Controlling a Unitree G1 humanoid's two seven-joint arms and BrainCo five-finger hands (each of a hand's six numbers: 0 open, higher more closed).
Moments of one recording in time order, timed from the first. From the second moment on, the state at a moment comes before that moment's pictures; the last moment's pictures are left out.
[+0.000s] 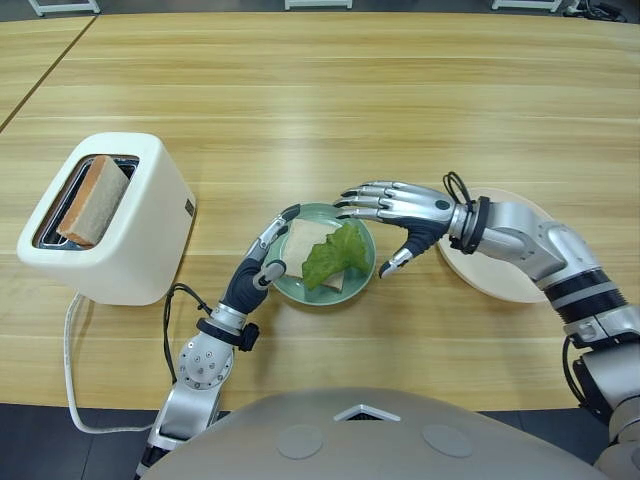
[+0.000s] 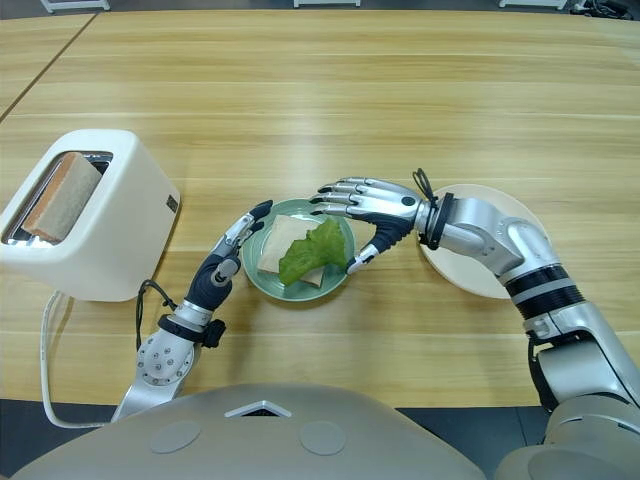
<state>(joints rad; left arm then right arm) 0.46 0.19 -0.25 -0.37 0.17 -0.31 -0.14 -0.36 -0.83 0.36 0.17 -0.53 -0.88 0.26</state>
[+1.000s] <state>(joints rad) 0.39 0.27 -0.21 -0.17 0.39 -0.14 -0.07 -0.28 -0.69 0.46 0.19 -0.63 -0.86 0.43</state>
